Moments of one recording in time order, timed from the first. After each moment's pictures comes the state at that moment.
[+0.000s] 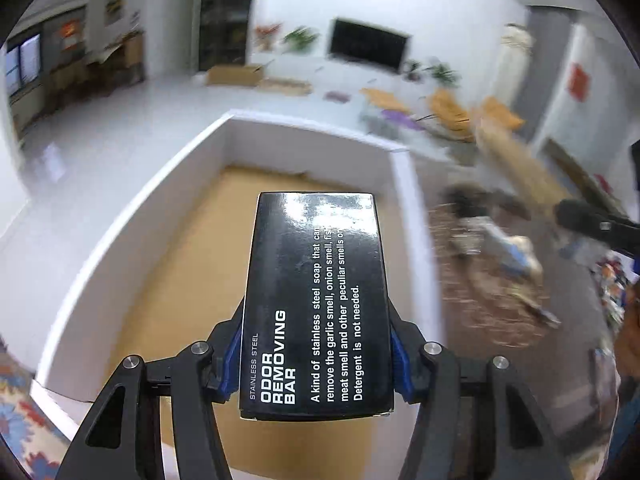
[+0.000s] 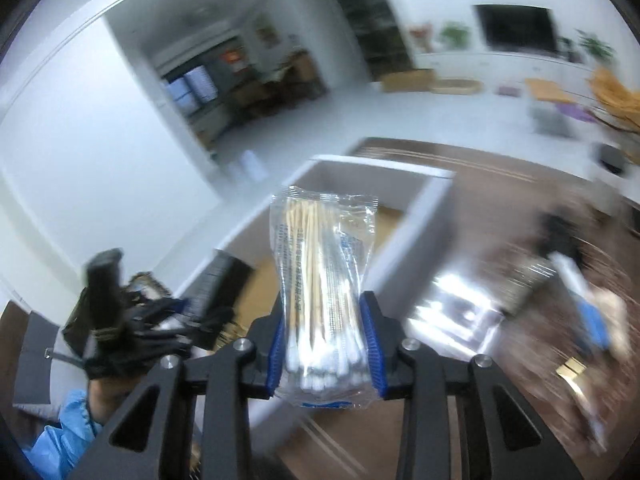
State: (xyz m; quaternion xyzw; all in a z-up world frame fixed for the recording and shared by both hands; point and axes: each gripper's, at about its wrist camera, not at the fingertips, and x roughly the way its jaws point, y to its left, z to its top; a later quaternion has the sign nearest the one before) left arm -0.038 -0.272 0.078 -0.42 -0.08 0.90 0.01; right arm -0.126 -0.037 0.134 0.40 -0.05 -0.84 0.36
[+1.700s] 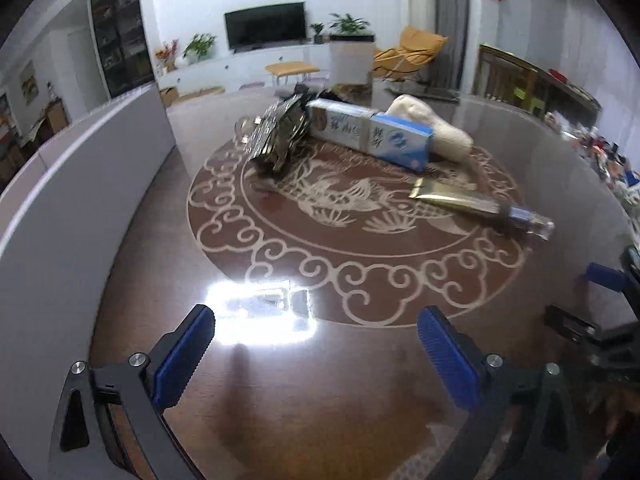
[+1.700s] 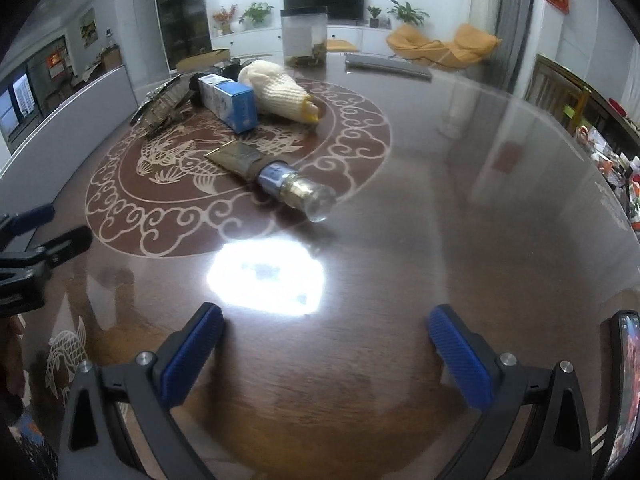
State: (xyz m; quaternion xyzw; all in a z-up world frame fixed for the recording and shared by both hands) left arm -0.060 0.042 -0.055 -0.42 0.07 0.90 0.11; right arm -0.045 0.244 -0.074 0.45 0.00 -0.89 -0.02
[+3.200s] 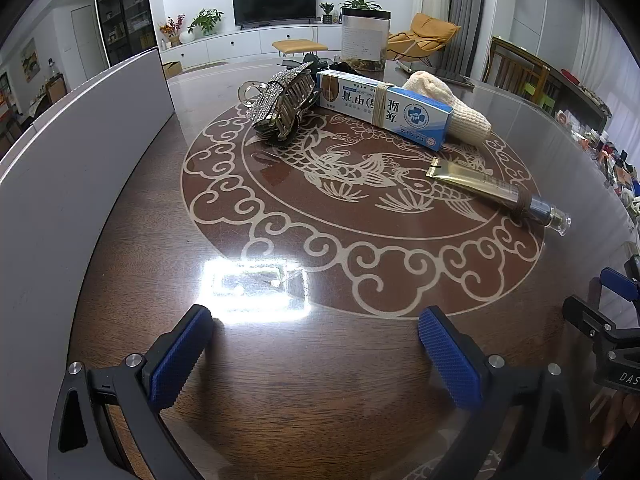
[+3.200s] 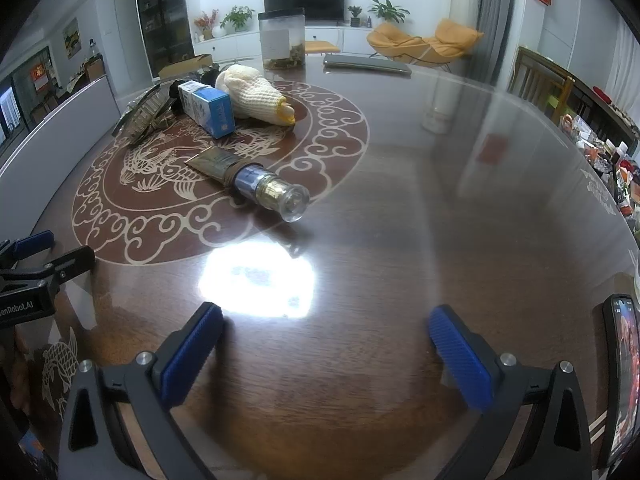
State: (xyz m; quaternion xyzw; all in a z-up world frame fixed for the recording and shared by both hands) left arm -0.072 0.038 -0.069 -0.45 0.06 0.88 0.11; right arm -0.034 0.250 -0.069 0.45 -0.01 -0.89 -0.05
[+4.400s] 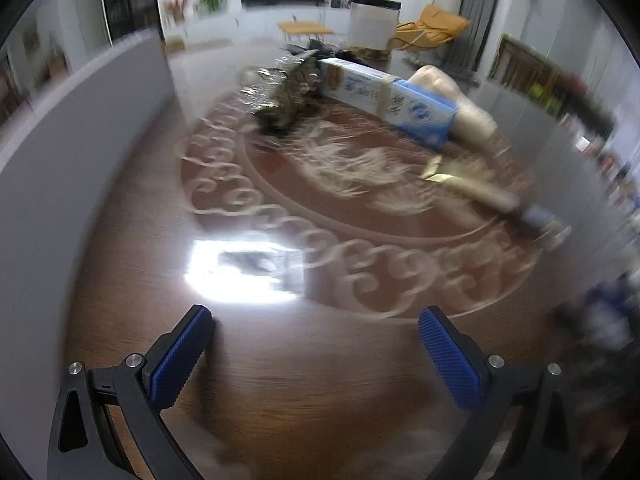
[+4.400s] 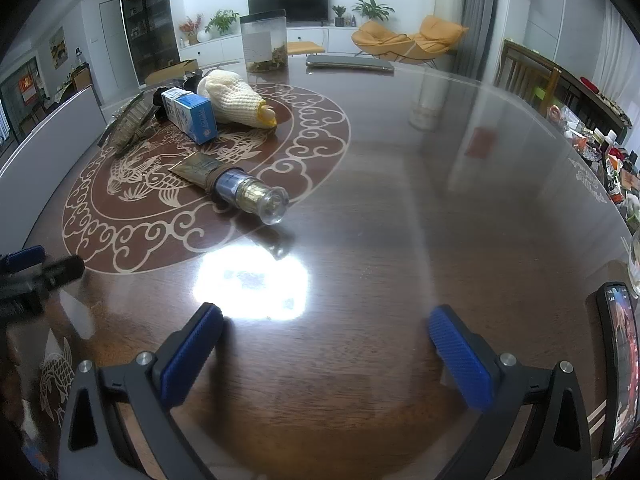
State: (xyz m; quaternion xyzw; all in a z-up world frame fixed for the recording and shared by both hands) left arm -0.083 0.041 -0.058 -0.50 -0.01 0.86 0.13; right arm -0.033 0.253 -0.068 0.44 -0.02 -0.89 -0.07
